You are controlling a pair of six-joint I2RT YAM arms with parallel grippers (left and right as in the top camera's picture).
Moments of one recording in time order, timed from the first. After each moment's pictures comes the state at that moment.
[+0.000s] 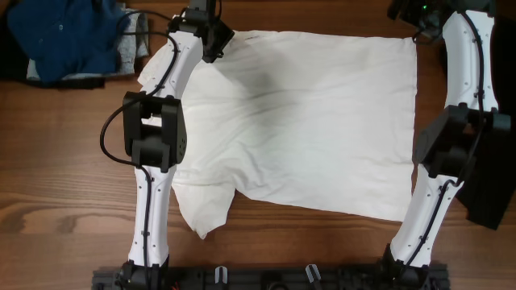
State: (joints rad) left arm -0.20 2.60 2.27 -0.68 0.07 -1.02; right arm -0.17 2.38 2.38 -0.98 -0.12 0.23
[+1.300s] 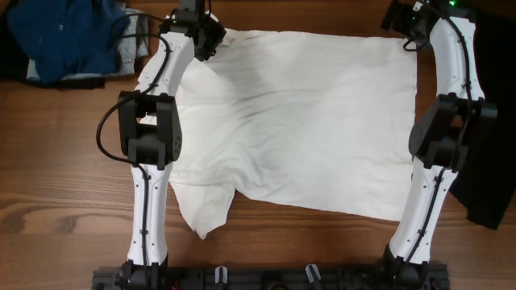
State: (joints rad) left arm -0.16 2.62 2.28 -0.63 0.13 -1.02; right arm -0.17 2.51 2.38 -0.88 -0.09 0.21
